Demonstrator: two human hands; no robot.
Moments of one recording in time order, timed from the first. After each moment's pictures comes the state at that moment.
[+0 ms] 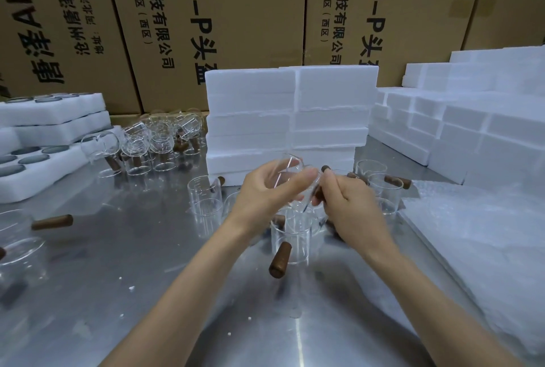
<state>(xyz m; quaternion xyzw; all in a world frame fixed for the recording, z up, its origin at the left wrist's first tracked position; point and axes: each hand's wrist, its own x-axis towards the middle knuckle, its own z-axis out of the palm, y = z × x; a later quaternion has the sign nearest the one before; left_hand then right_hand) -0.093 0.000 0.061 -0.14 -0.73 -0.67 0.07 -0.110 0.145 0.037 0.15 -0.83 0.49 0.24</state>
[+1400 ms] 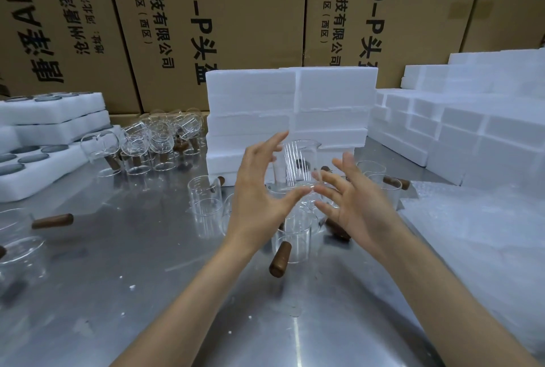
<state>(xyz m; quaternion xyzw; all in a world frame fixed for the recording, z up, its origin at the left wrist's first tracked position) -0.106 -0.002 0.038 -0.22 -0.77 -0.47 0.36 -0.111 0.156 0.047 0.10 -0.54 0.83 -0.03</state>
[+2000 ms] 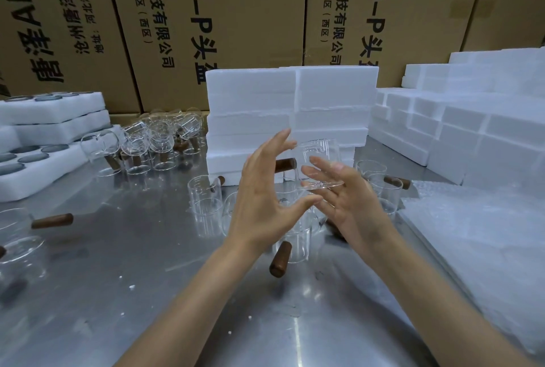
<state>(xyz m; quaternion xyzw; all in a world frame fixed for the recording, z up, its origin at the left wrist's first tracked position) -0.108 -0.001 0.034 -0.26 -0.79 -0.39 0.40 -0.104 0.149 0.044 0.16 -0.56 0.81 0.00</state>
